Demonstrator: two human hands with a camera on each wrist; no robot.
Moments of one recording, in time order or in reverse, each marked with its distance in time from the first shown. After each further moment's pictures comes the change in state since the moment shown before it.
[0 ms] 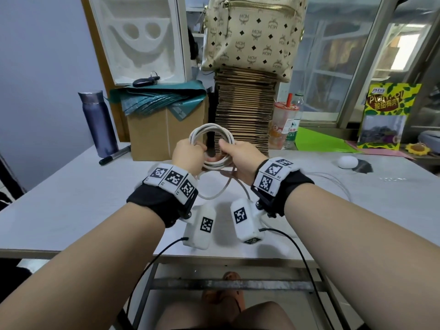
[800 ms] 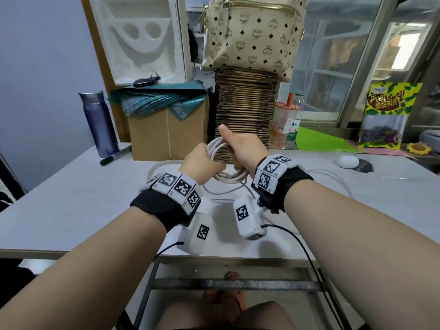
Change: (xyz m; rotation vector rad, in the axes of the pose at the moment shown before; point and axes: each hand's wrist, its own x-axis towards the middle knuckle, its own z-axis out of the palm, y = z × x) left_hand -0.017 0.002 0.005 0.434 -0.216 0.105; right_hand 0.008 -0.008 -0.008 -0.461 0.180 -0.228
